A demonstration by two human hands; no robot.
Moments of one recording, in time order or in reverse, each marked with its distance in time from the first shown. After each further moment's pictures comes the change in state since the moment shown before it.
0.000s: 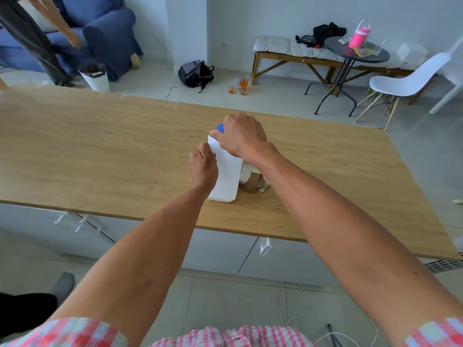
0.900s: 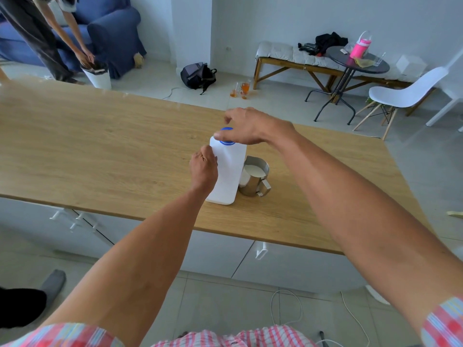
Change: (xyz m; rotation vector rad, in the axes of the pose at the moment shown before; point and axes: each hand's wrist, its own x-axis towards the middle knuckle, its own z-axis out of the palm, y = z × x) left_hand 0.003 -0.006 0.001 -0.035 -0.063 -0.030; right_hand 0.022 0.019 -0.037 0.046 -0.386 -0.044
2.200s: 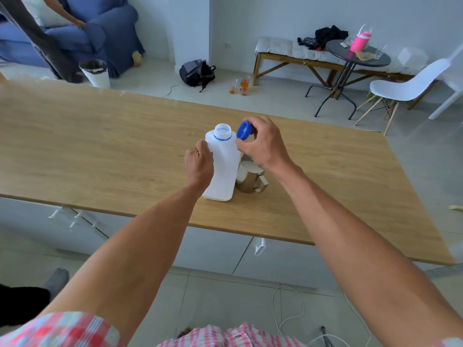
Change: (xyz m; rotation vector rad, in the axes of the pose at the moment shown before) left_hand -0.010 0.012 -0.001 0.050 0.049 0.027; right_hand -0.028 0.049 0.078 0.527 0.577 -0.023
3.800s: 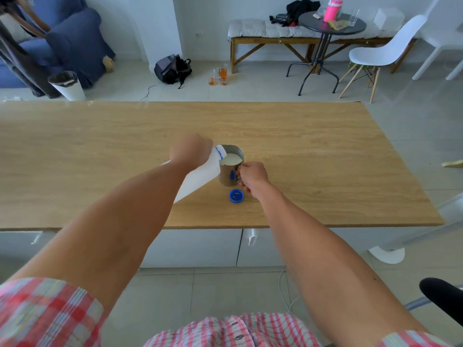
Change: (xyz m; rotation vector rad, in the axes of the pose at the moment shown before) left_hand 0.023 0.040 0.045 1.113 -0.383 0.067; right_hand -0.047 0.110 0.063 0.440 -0.047 0.930
